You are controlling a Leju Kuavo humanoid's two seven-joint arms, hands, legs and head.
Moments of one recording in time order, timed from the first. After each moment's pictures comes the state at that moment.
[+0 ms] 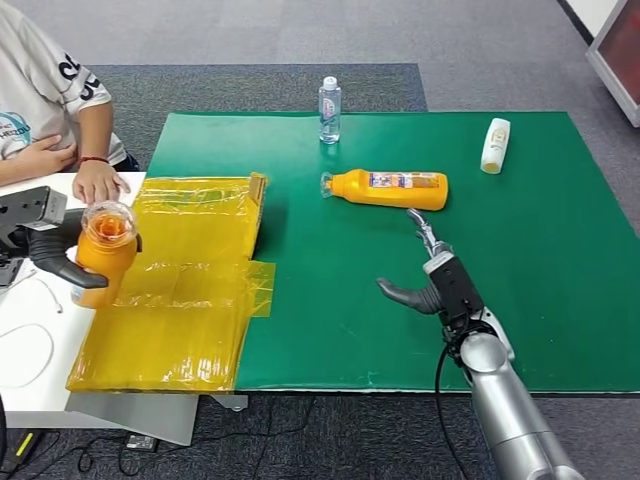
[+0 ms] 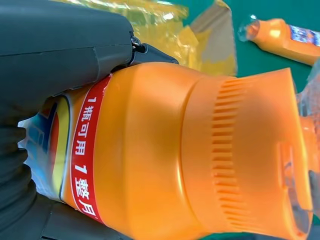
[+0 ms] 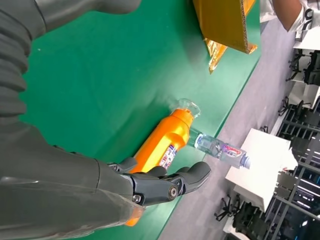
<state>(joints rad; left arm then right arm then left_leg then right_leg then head) -1.00 0.78 -0.94 -0.94 0.20 -1.03 -0.56 -0.37 0.01 0.27 -1.15 0.30 0.05 -0.43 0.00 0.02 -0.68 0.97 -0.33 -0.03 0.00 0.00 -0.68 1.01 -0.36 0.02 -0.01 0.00</state>
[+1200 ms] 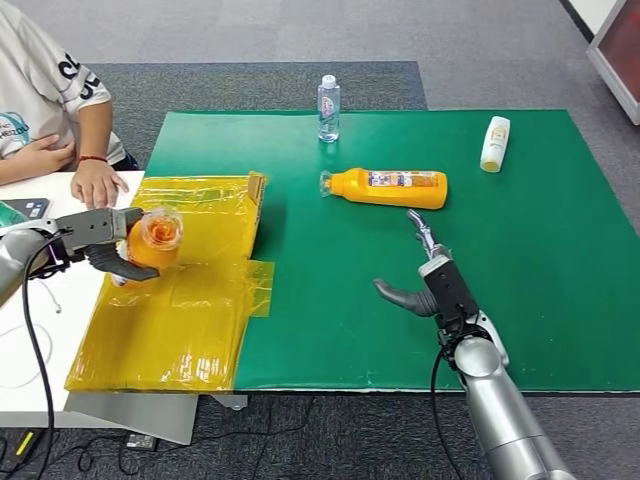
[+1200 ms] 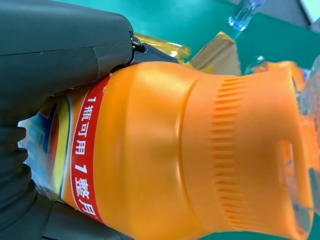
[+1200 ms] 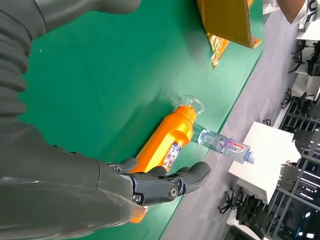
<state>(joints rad) -0.95 0.60 -0.95 -0.75 0.06 -0.67 -0.68 -0.36 0.02 0.28 -1.15 0.31 -0.01 -0.43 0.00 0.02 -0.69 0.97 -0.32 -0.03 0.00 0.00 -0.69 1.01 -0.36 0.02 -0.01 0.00</state>
